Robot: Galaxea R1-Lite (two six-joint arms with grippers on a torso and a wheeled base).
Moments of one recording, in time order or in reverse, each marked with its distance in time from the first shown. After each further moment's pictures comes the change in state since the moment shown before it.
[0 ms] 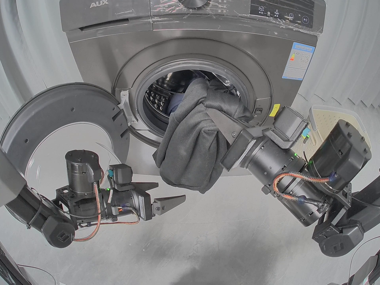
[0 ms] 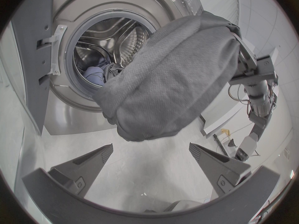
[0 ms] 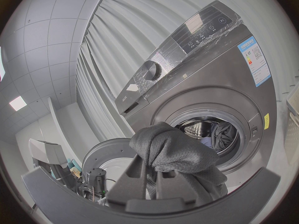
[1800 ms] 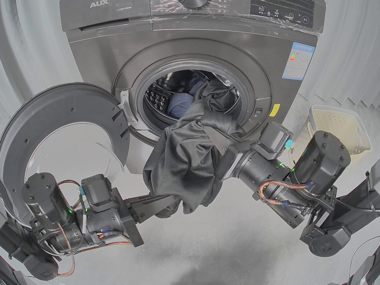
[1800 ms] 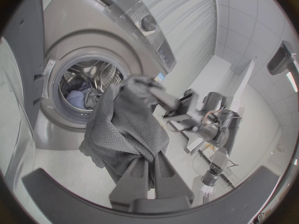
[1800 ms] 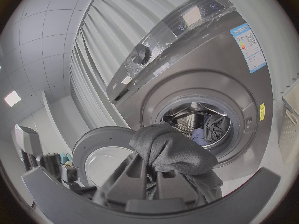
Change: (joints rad) left arm -0.156 -0.142 0.280 -0.469 0.053 -0.144; right arm -0.034 0.072 0.015 0.006 -0.008 0.000
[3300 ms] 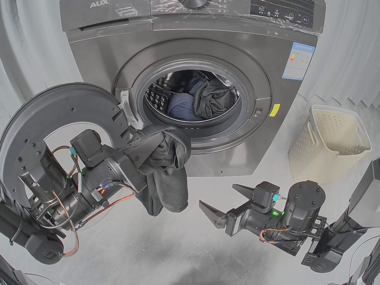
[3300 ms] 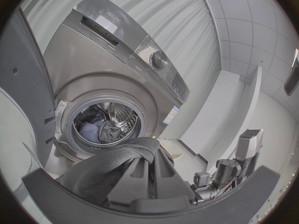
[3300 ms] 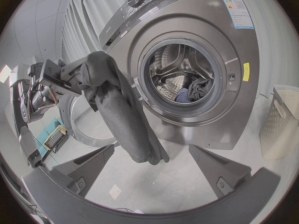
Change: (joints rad) left arm 0.029 -0.003 -0.198 -0.024 0.209 -0.009; right arm -0.023 0.094 0.290 -0.003 0.019 -0.087
